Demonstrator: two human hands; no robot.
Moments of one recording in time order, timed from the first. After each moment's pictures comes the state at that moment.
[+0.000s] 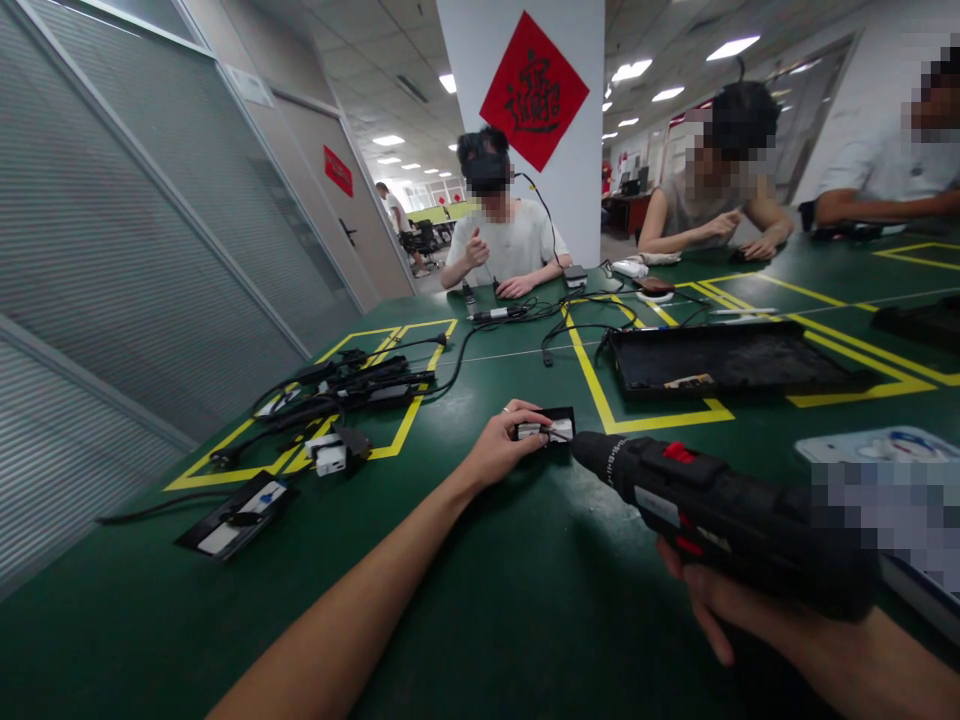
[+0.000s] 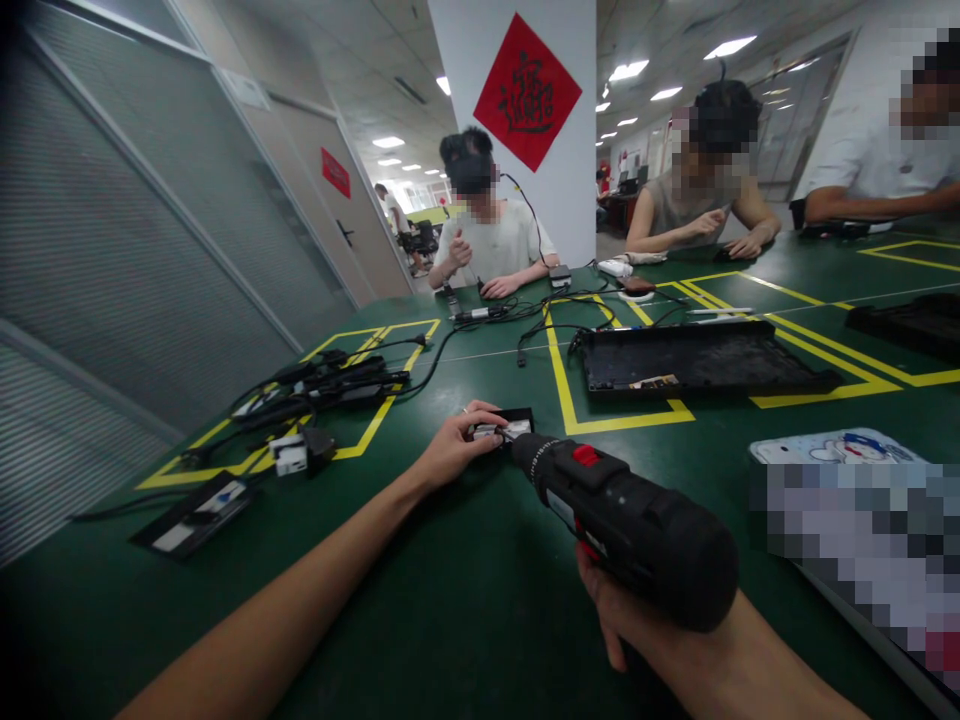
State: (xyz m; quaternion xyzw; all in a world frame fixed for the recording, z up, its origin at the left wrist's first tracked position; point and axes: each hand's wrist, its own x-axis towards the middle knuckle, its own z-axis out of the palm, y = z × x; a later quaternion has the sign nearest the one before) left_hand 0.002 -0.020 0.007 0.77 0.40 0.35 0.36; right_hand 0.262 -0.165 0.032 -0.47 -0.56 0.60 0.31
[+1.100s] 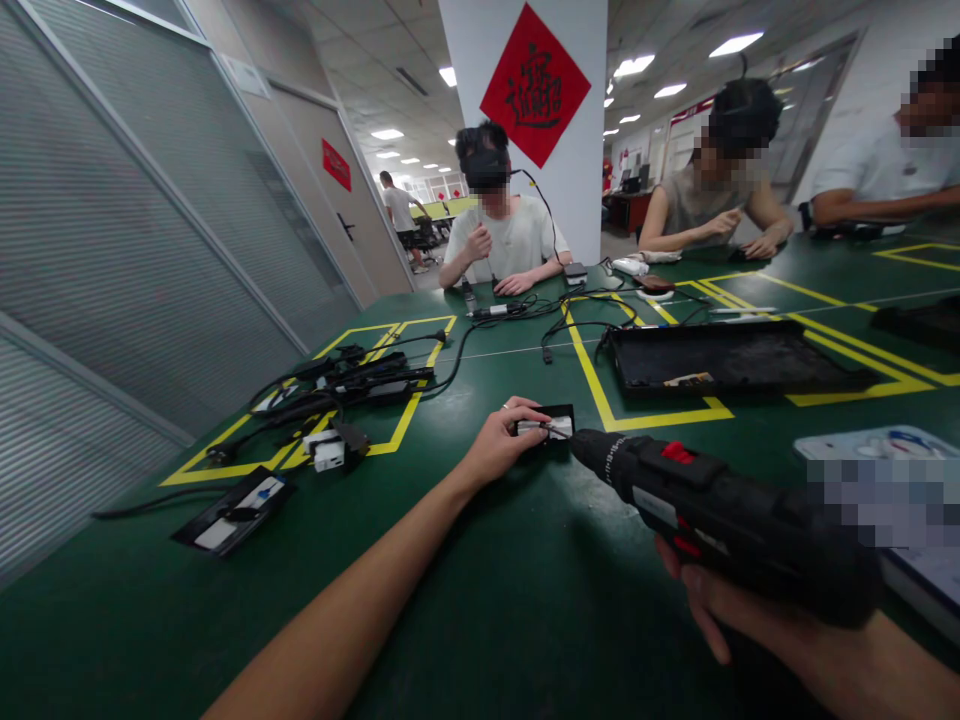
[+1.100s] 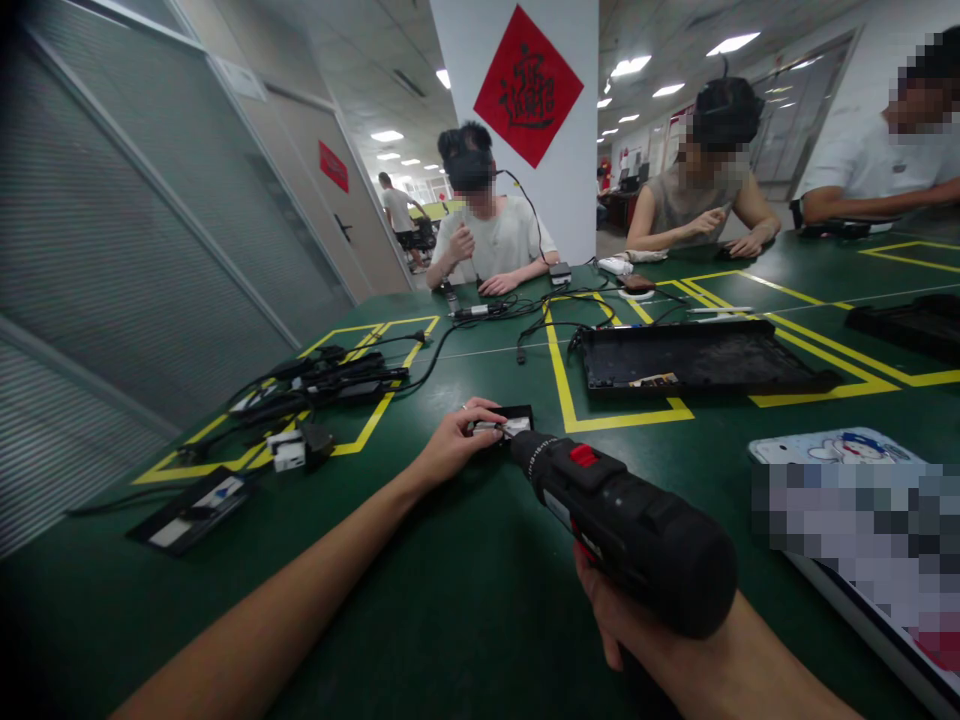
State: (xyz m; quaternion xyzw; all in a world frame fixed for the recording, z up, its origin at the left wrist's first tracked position) left_hand 0.004 -0.019 0.003 0.75 0.39 0.37 0.37; right_hand 0.257 -0.172 0.060 -0.51 -0.53 0.61 0.30
